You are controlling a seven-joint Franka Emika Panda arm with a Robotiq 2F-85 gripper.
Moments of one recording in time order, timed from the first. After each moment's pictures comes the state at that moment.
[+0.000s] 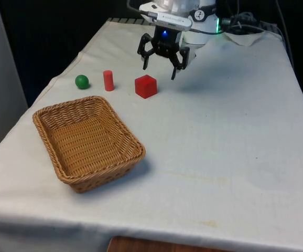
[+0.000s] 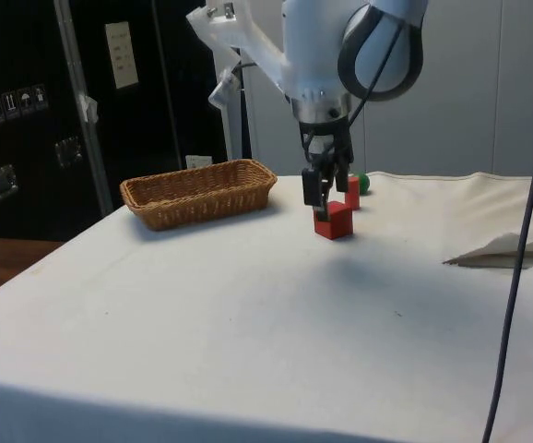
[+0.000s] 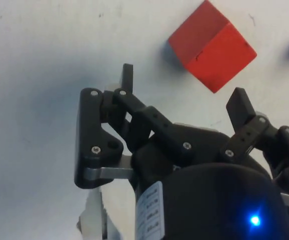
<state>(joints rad) 0.55 0.16 -0.72 -2.62 -0.31 2.77 0.30</state>
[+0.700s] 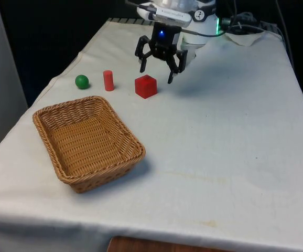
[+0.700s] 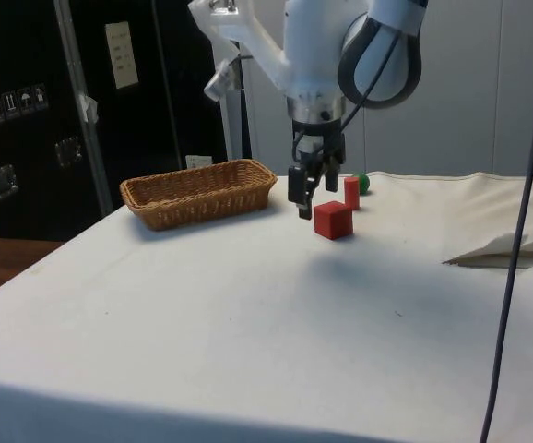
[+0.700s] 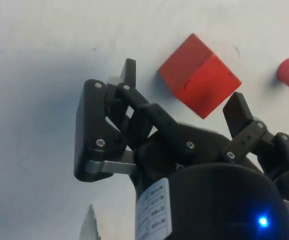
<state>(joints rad) 0.54 0.20 -0.72 -2.61 -0.31 2.90 0.40</state>
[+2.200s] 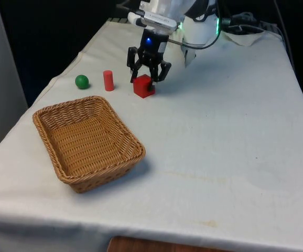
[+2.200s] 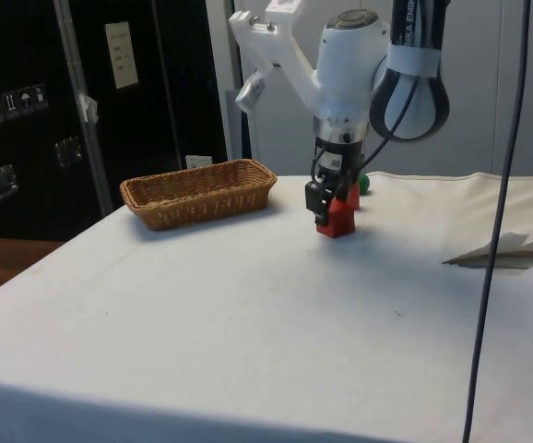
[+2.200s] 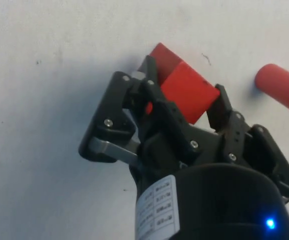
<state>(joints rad) 0.52 0.38 -0.79 -2.67 -0.31 3.22 0.49</state>
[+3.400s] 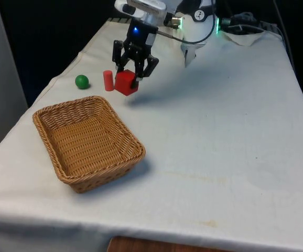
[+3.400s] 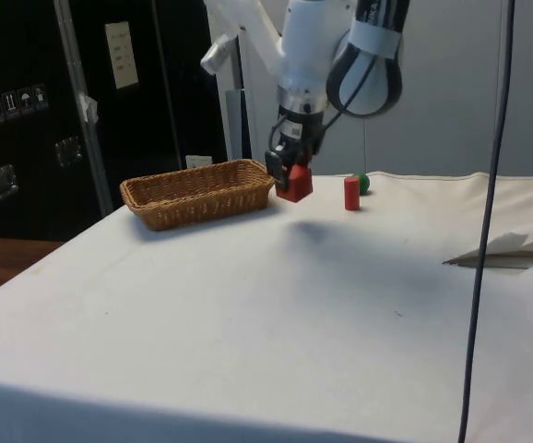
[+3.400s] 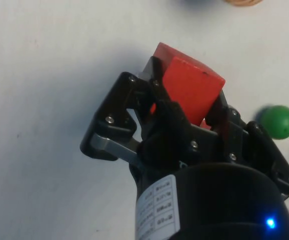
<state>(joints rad) 0.52 0.36 -0.82 -2.51 -0.31 3.13 0.49</state>
